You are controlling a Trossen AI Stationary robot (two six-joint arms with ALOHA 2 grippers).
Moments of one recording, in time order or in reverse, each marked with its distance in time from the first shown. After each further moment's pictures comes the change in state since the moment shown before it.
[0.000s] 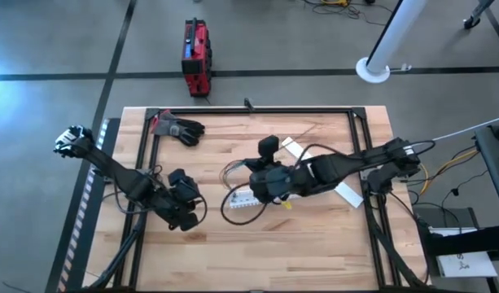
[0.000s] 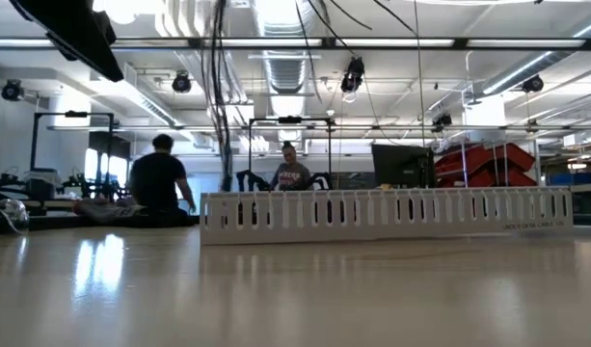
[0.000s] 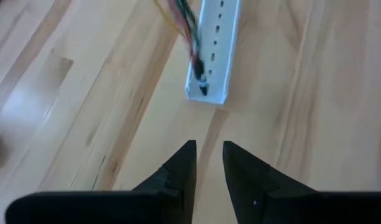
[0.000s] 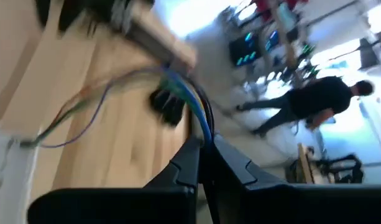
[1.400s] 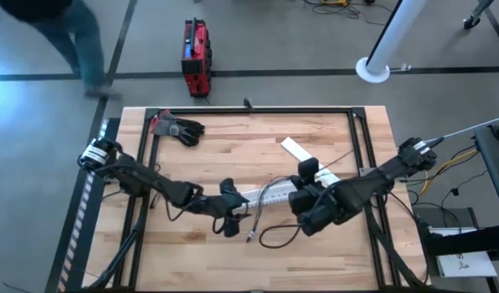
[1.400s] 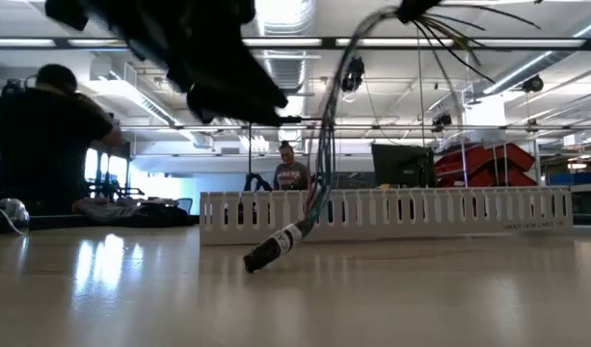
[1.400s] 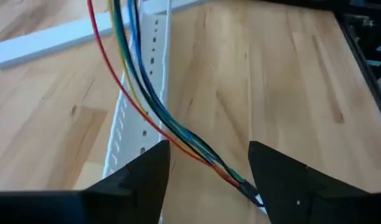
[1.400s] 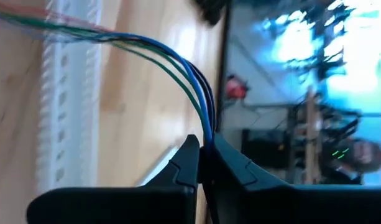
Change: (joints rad) left arm 0.219 0.395 -0.097 1.008 0.145 0.437; right arm 0.234 -0.150 -0.302 -0.572 0.155 0.576
